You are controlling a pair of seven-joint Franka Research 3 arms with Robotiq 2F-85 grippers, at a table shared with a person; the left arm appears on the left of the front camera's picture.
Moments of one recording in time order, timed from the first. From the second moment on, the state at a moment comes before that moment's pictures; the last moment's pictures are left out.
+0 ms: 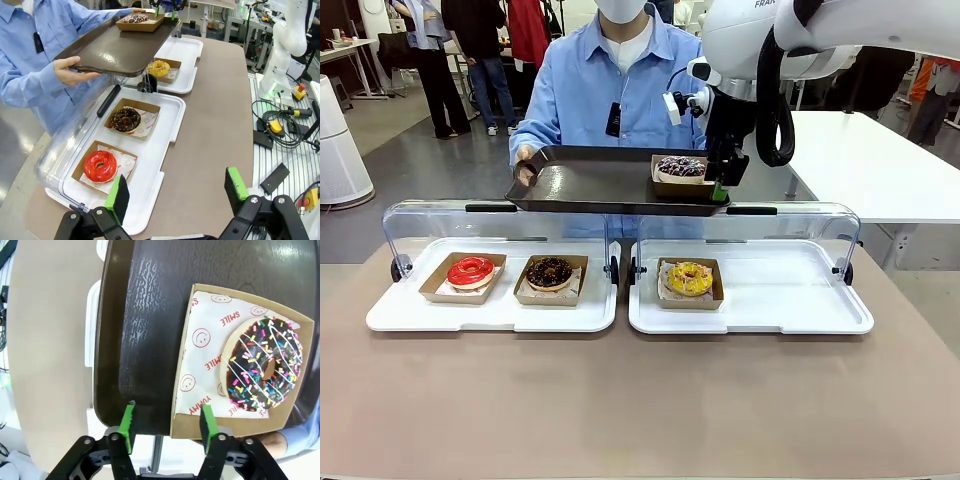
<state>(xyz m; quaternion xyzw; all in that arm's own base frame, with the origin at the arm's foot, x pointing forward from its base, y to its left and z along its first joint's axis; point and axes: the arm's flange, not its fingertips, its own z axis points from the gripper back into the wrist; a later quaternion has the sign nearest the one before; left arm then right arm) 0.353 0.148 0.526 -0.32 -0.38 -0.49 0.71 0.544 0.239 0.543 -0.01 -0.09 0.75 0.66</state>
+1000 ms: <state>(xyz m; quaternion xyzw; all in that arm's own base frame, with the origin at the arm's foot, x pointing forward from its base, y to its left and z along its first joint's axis) 0.353 0.148 0.526 -0.32 -0.38 -0.49 0.71 0.536 0.245 0.551 -0.01 -0.09 0.75 0.65</state>
